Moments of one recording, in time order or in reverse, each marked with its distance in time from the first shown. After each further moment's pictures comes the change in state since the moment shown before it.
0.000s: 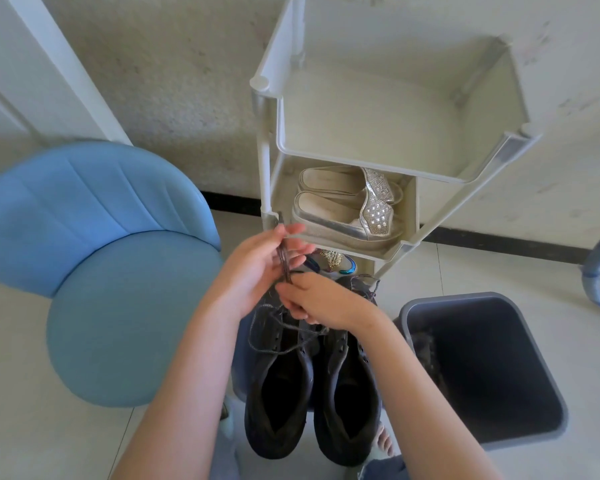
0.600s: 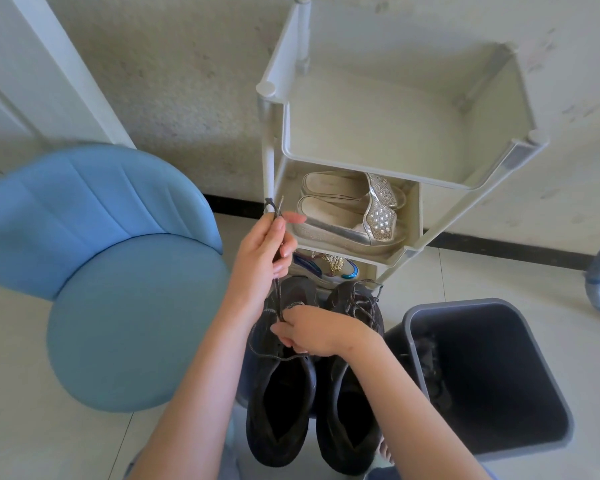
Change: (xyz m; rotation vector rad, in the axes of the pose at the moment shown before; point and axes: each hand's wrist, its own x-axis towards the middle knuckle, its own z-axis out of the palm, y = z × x) left_hand -0.003 0.005 0.008 0.115 0.045 0.336; right_hand 0.008 0.005 0.025 -0.304 -0.122 0.214
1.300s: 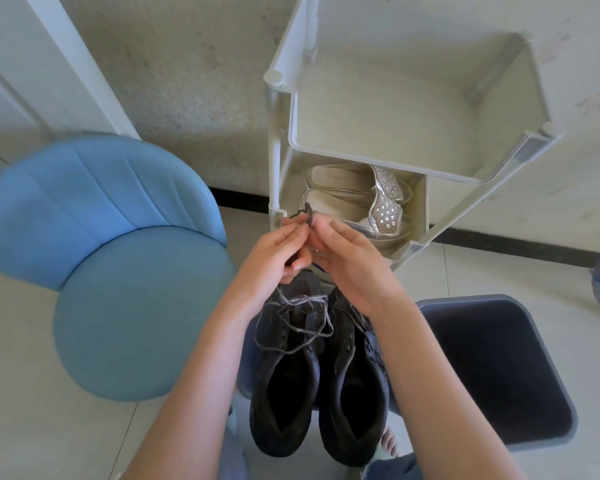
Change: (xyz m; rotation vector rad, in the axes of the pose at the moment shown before) left_hand -0.010 0.009 0.003 0.204 -0.121 -0.158; right_hand -0.009 0.010 -0.045 1.169 0.278 -0.584
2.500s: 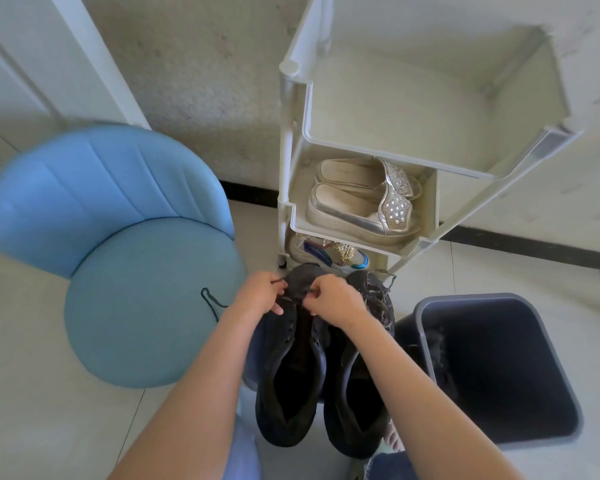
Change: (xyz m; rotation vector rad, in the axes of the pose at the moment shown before) left_hand 0.026 -0.105 -0.038 0.608 0.091 -0.609; right_hand 0.011 0.087 -0.017 -1.358 0.150 0.473
